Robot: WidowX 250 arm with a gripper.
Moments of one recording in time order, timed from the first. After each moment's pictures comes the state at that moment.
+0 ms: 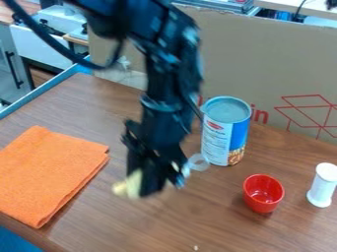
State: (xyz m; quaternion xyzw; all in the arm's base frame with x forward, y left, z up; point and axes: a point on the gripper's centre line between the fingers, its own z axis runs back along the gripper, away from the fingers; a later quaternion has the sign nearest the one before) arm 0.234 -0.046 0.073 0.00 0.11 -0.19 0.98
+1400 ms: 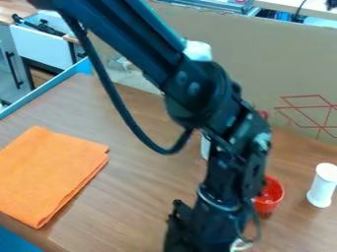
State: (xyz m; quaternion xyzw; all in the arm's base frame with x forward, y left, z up) arm 0.197 -0.108 0.018 0.01 0.17 -0.27 0.95
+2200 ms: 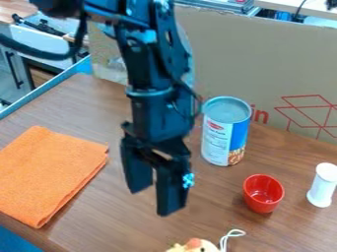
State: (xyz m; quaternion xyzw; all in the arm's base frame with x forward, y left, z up) arm 0.209 -0.060 0.110 -0.09 0.06 -0.18 0.98
